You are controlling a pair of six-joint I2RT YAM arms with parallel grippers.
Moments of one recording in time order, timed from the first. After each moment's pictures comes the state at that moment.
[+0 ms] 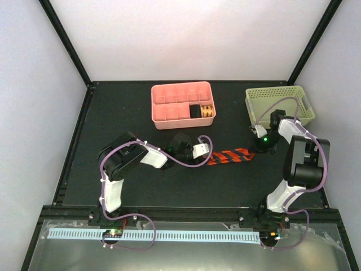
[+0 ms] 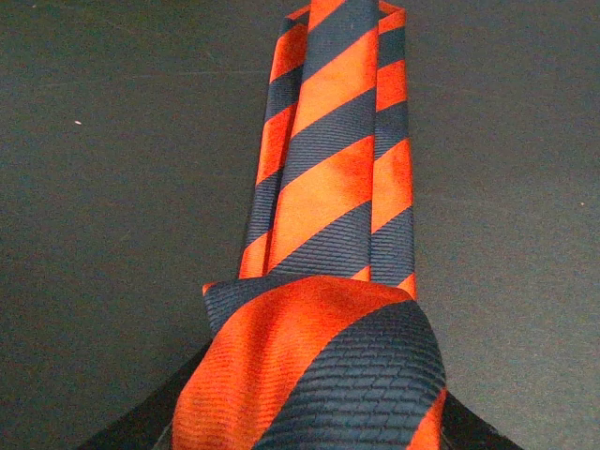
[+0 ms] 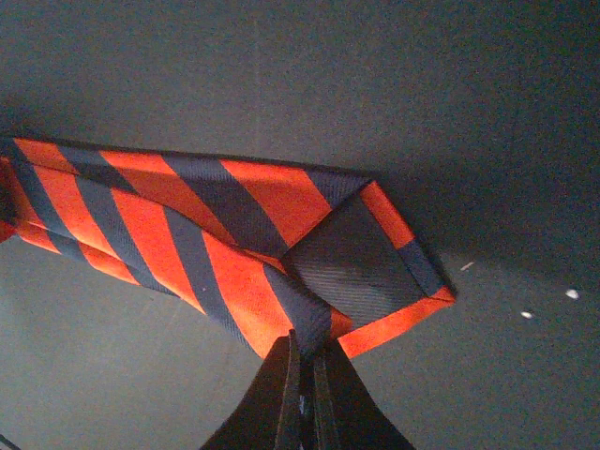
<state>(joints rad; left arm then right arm) -0.80 1.98 0.83 0.55 0.42 0.31 -0.16 1.68 1.05 -0.95 -0.42 -0.36</state>
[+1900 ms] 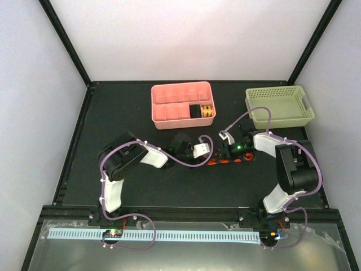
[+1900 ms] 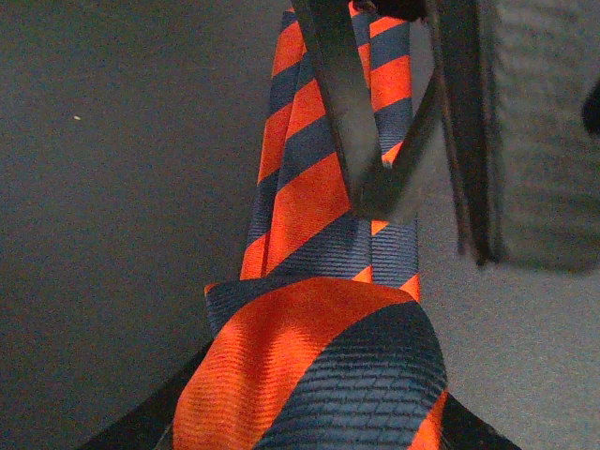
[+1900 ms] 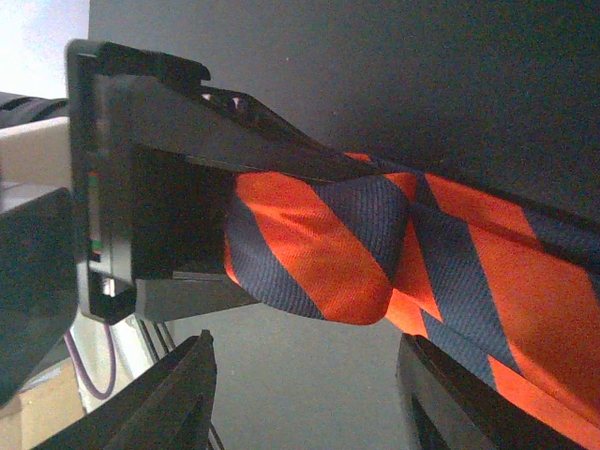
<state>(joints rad) -0.81 1.98 0.85 0.52 0.41 0.32 0.20 1.64 0.81 -0.54 -0.92 -0.04</state>
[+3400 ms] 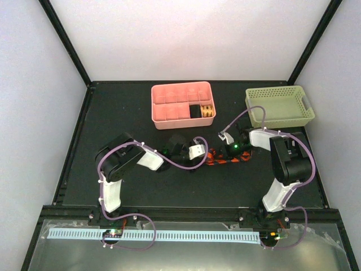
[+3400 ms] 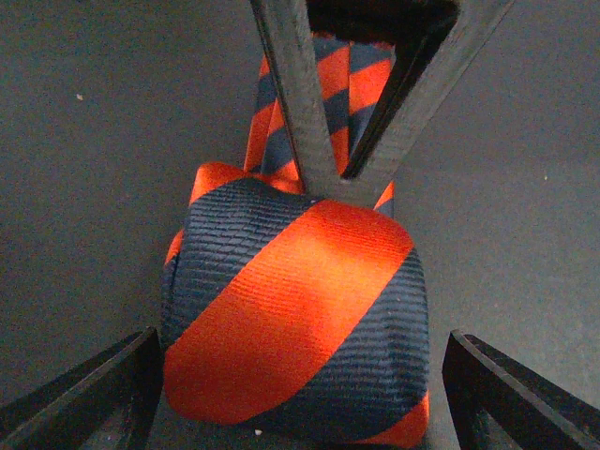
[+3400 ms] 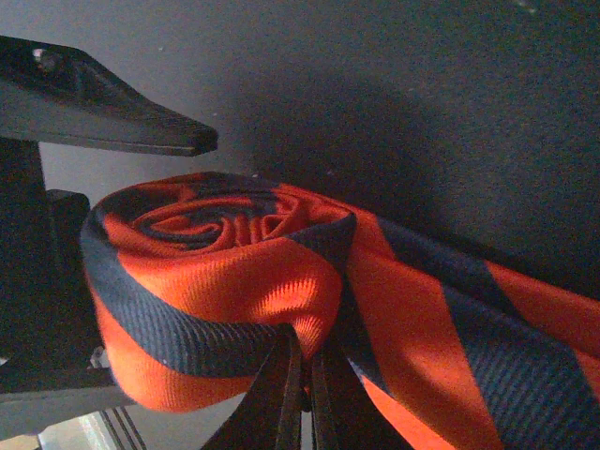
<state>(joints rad) -0.79 1.94 0.76 0.62 0.45 0.30 0.22 1.74 0.86 -0.53 -0.76 -0.01</state>
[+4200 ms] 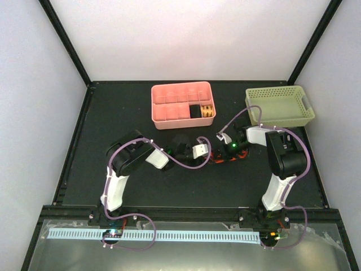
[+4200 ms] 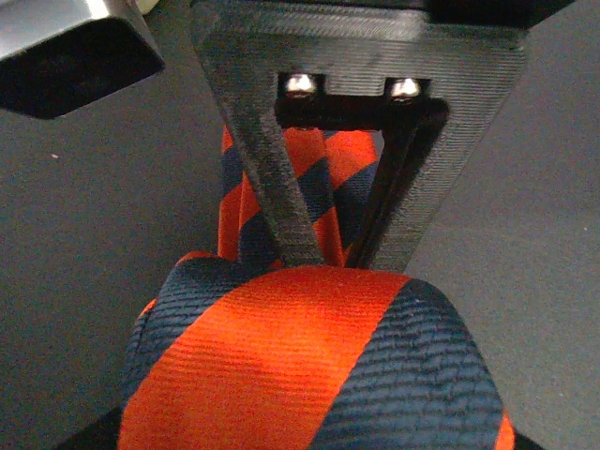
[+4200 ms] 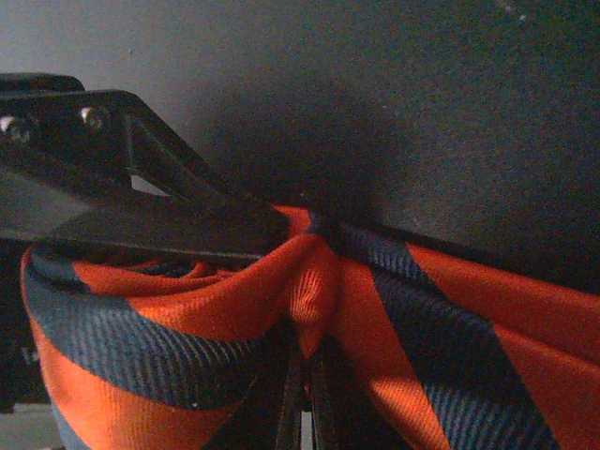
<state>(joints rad) -0.79 2.09 0.84 0.78 0.51 0.28 0.23 1.84 0.93 -0.58 -0.78 -0.03</state>
